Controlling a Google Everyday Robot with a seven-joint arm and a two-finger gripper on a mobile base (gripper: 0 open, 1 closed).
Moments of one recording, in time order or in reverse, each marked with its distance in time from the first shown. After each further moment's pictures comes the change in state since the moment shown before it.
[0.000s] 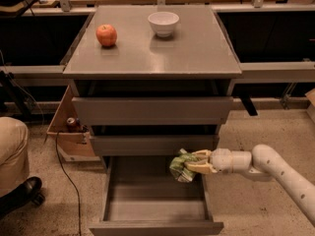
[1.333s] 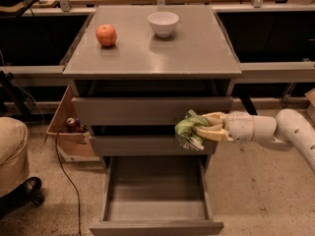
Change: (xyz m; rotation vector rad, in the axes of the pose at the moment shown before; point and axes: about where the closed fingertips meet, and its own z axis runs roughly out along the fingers) arm -0.209 0.023 -0.046 -0.049 -0.189 -0.257
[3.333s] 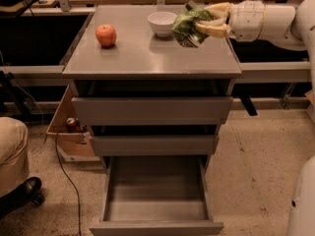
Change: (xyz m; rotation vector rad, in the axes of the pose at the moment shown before) arm -0.229 -0.185 0.030 0.152 0.124 -0.477
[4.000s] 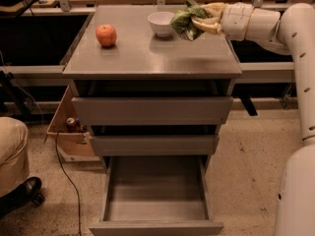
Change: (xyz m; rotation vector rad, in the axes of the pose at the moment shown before) arm 0.053 -0.046 0.014 0.176 0.098 -0.095
